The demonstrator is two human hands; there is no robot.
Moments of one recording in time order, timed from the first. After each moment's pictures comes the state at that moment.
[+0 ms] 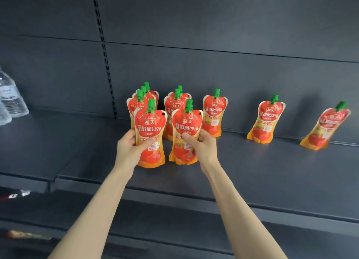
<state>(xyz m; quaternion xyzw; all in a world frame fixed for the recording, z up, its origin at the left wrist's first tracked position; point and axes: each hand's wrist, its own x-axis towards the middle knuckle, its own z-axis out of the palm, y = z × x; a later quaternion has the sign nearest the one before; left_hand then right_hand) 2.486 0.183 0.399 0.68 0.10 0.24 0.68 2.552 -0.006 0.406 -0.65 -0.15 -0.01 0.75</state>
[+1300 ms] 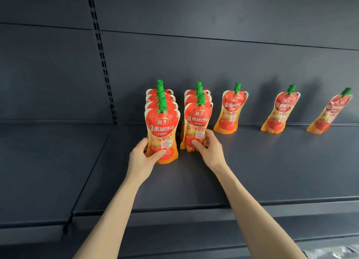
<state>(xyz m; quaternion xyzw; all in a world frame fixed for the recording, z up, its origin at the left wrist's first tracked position) 2.532 0.273 0.350 0.76 0.00 0.17 0.62 2.583 0.065 0.362 -0.84 -0.06 -0.11 0.53</state>
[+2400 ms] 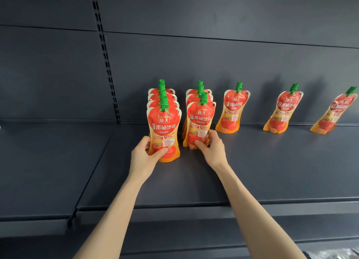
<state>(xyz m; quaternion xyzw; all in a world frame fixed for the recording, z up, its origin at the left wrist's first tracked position) 2.525 0.267 0.358 0.80 0.02 0.19 0.57 2.579 0.065 0.367 -0.85 -0.02 -0.10 0.51</state>
